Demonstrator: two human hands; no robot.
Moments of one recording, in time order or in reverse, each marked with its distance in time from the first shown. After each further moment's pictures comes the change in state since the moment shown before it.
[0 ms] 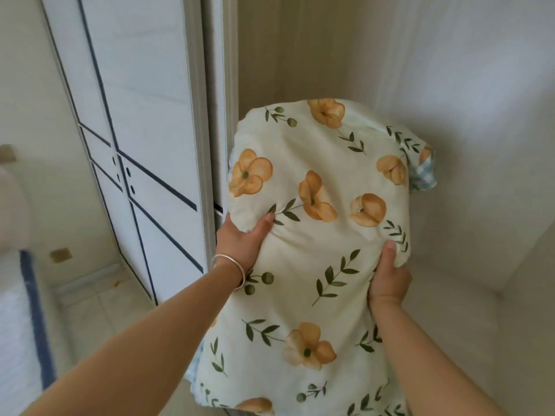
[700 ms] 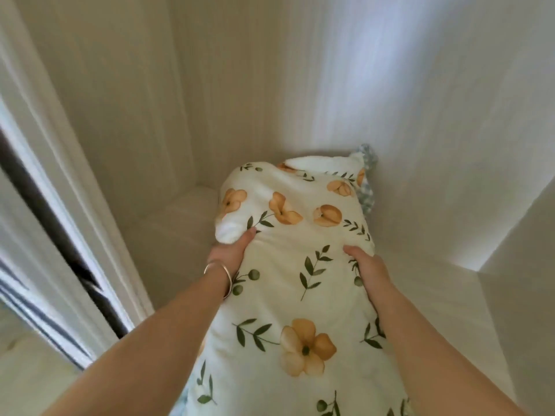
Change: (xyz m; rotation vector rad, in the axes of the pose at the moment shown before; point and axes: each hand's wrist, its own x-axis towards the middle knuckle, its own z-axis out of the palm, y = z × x) left_hand 0.190 -0.136 0.150 0.169 -0.328 -0.570; right_hand 0.169 0.090 0.078 -0.113 -0.197 0.442
